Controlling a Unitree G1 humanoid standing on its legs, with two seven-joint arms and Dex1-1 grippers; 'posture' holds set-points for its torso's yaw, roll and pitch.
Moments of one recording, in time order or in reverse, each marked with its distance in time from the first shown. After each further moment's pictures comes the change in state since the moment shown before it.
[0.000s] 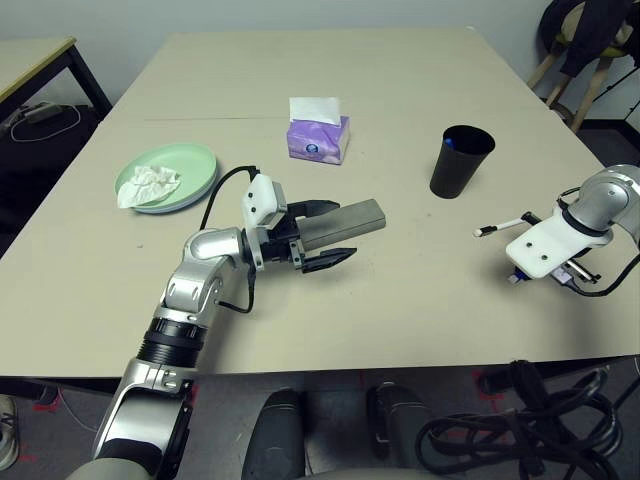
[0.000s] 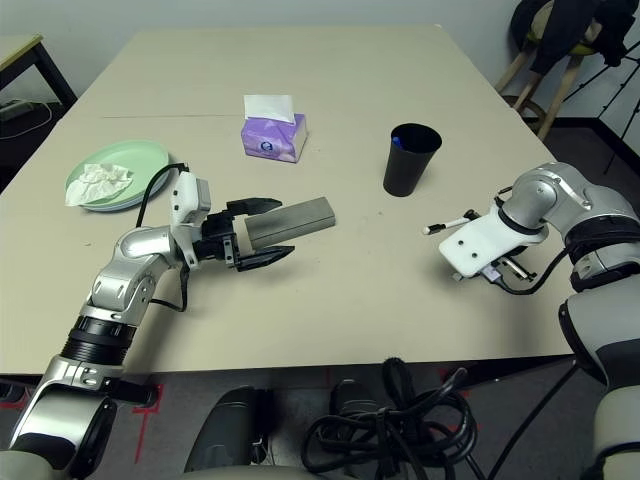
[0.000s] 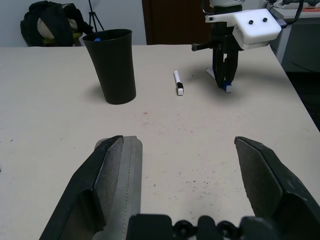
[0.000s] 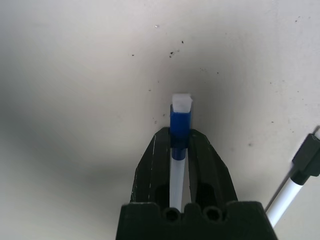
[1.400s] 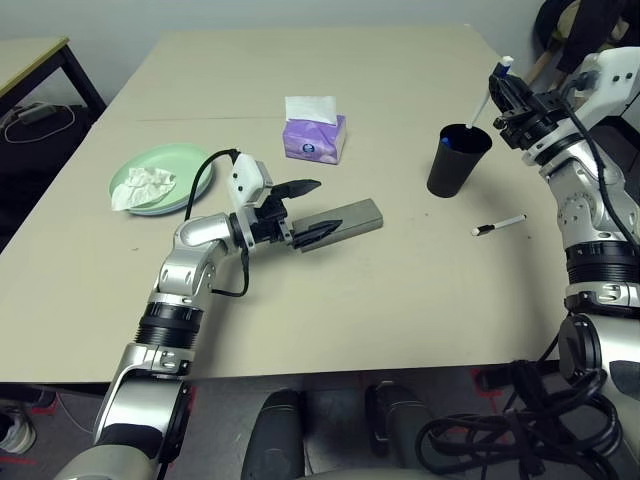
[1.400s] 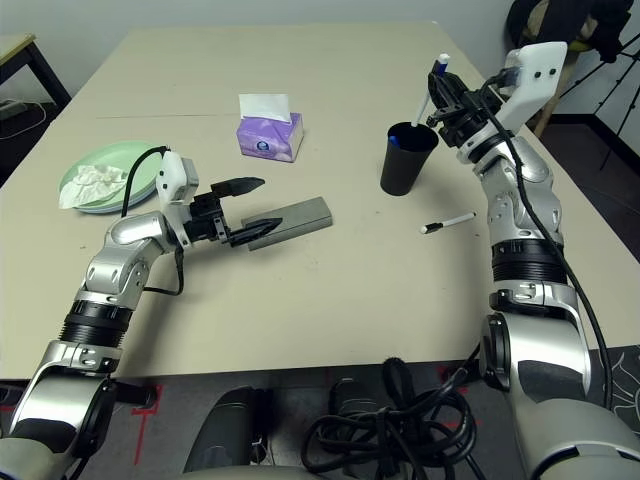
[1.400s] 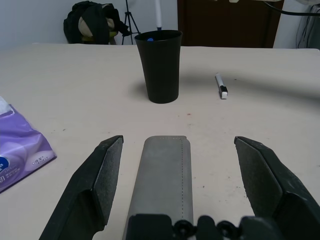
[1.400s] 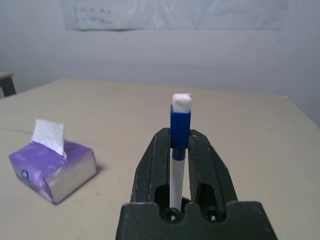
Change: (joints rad) left arm -0.075 0.006 0.057 0.119 0.003 -0.029 0.078; right arm 0.191 0.388 -0.747 -0.607 0.783 1.016 -1.067
